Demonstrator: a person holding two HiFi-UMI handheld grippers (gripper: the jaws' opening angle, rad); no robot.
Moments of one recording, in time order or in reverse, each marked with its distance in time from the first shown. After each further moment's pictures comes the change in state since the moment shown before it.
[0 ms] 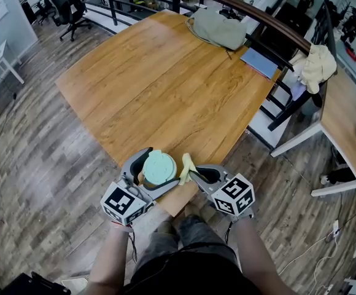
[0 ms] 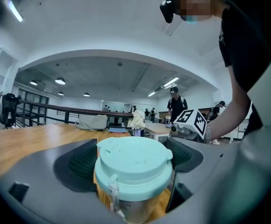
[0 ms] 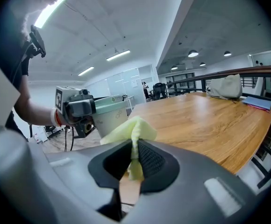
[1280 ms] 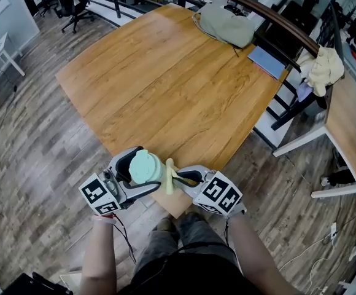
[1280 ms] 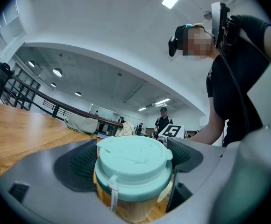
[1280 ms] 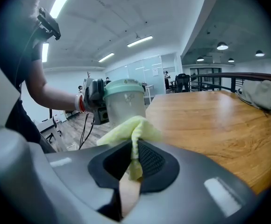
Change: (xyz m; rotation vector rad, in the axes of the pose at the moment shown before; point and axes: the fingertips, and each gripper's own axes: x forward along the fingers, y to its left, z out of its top) left arm -0.042 0.034 0.001 -0.169 -0.151 -0.210; right arm 0.056 0.048 -0.003 -0.172 0.164 0.214
